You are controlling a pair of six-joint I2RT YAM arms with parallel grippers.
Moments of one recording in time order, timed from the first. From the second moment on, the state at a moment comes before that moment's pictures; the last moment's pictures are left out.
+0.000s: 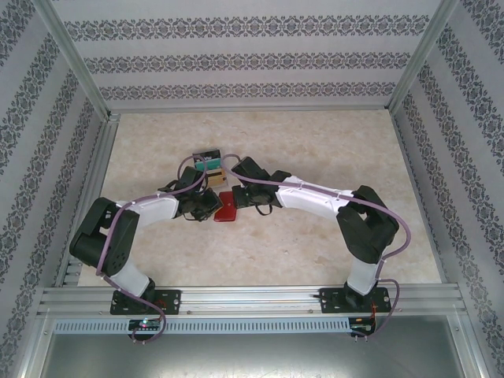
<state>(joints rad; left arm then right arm) -0.39 1.59 0.77 -0.20 0.29 -1.02 0.82 1.80 1.26 -0.44 -0.02 0.57</state>
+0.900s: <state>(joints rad) -0.31 1.26 0.88 -0.50 0.12 -0.88 0.83 1.68 1.27 -0.44 -0.09 0.55</state>
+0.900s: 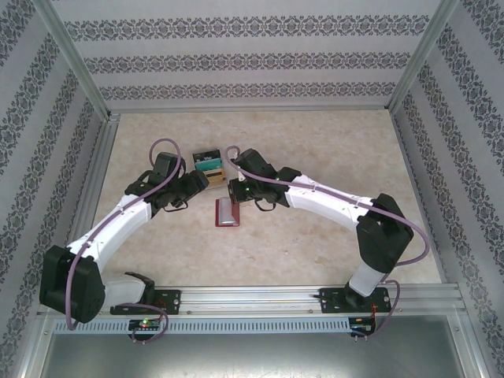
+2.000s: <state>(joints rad) -0.33 1.45 0.84 -0.35 0.38 -0.82 0.72 1.74 1.10 -0.51 0.04 0.50</state>
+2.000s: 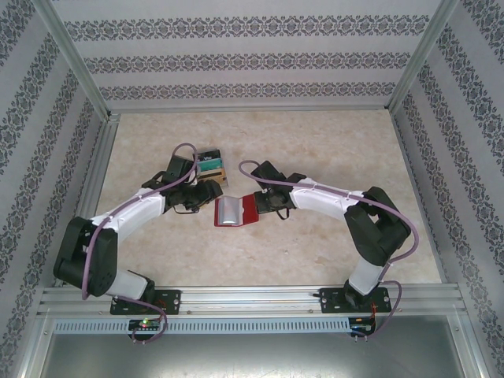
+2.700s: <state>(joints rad) -0.39 1.67 0.86 -0.24 0.47 -0.81 0.72 1.78 1.10 -0.50 0.04 0.50</state>
